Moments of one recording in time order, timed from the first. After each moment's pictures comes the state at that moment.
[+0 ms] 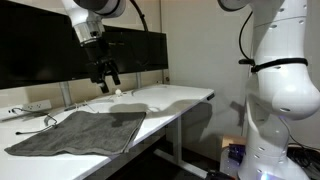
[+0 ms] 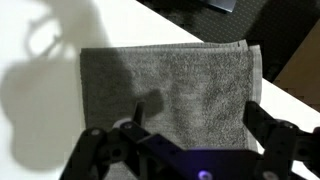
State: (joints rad) arm 0.17 0.08 0.20 -1.73 -0.13 1.61 0.09
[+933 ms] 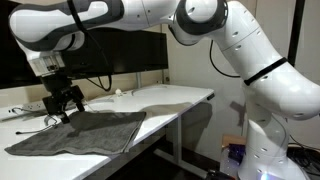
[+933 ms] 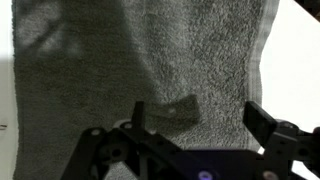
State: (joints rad) arm 0.29 0.60 0.17 -1.21 -0.18 1.60 0.02
